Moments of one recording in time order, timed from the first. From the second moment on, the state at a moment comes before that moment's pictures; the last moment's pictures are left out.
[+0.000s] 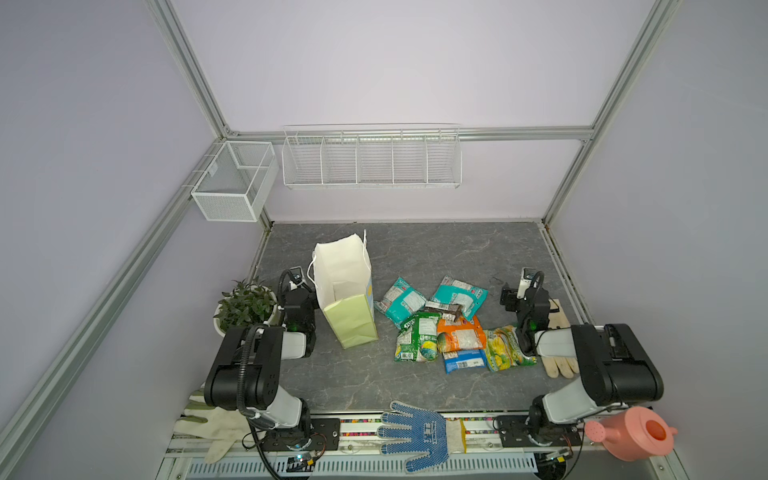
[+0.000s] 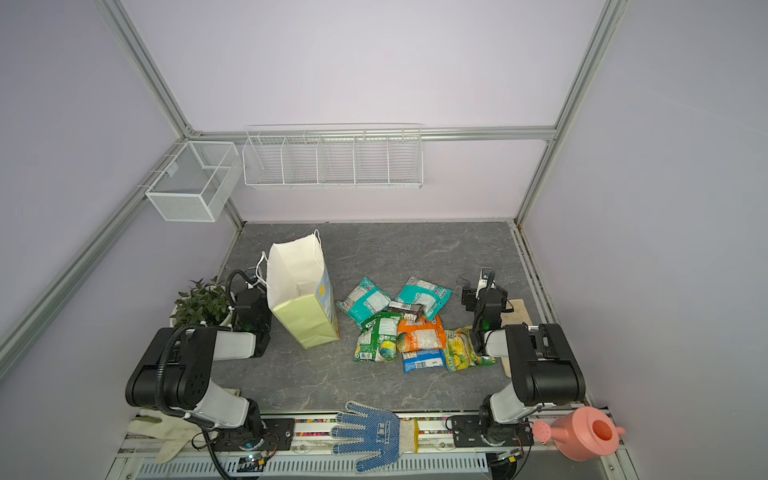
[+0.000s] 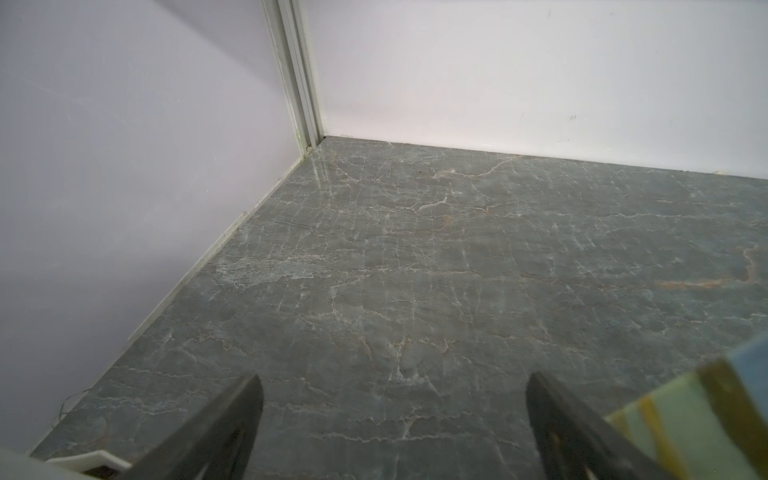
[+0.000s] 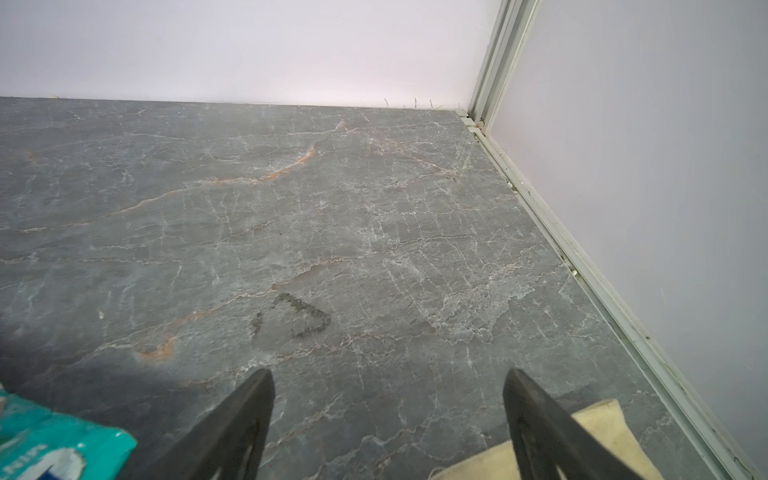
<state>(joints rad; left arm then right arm) -0.07 1.55 0.38 0.90 -0.25 -0.05 0.04 1.55 0.36 0.83 0.25 -0.01</state>
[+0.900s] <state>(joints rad) -0.17 0.95 0.48 0.31 -0.51 -0.21 0.07 1.05 0.38 0.49 -0.03 -0.05</state>
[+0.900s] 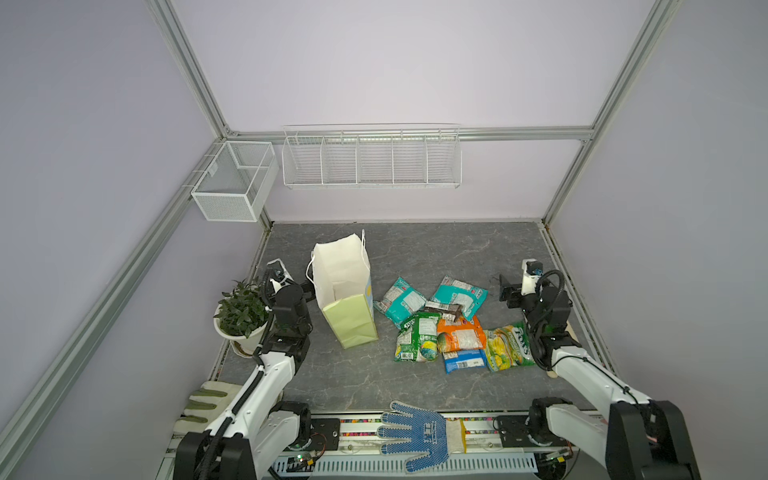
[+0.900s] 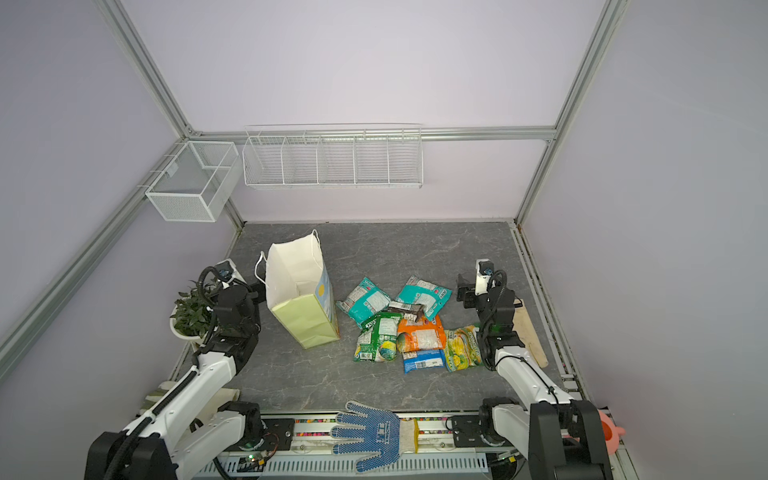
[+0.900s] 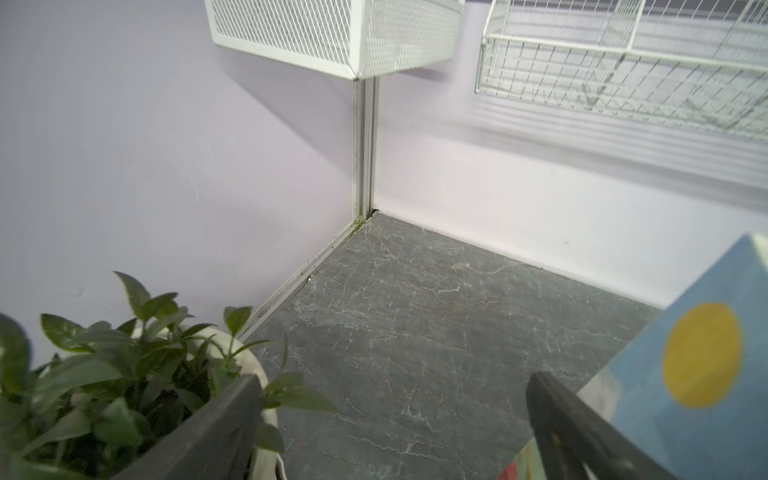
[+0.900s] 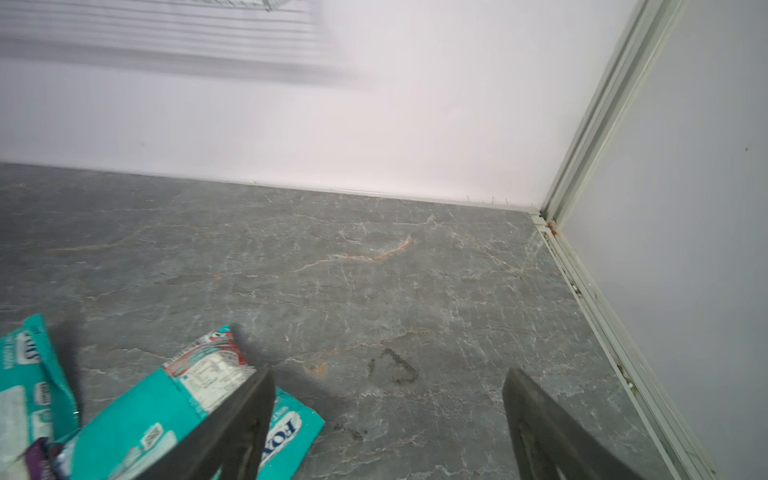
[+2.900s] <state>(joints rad) -0.18 0.91 1.14 -0.69 0.01 -0.45 0.06 0.75 0.68 -0.41 -0.24 0.37</state>
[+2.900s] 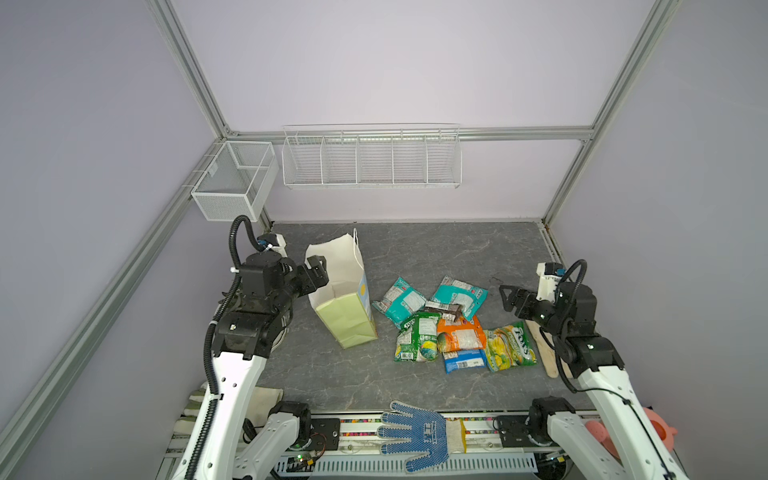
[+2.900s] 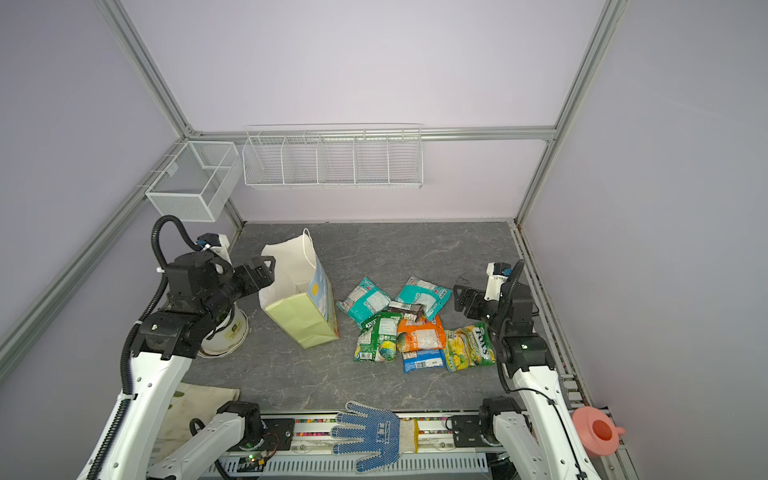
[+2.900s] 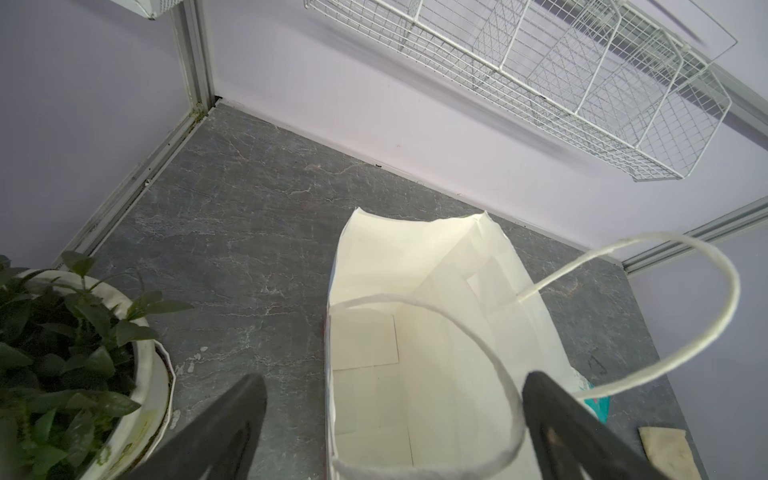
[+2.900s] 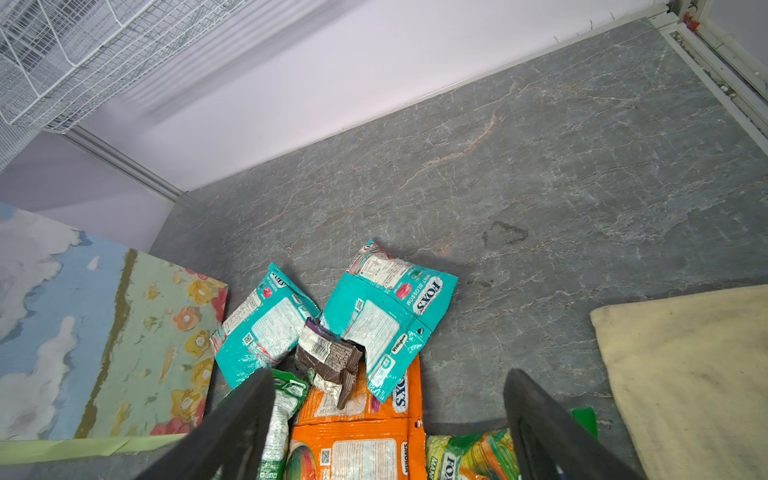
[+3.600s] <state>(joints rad) -0.18 0.87 1.28 -0.79 0.06 -0.45 0.07 0.75 0.72 -0.44 -0.27 0.37</state>
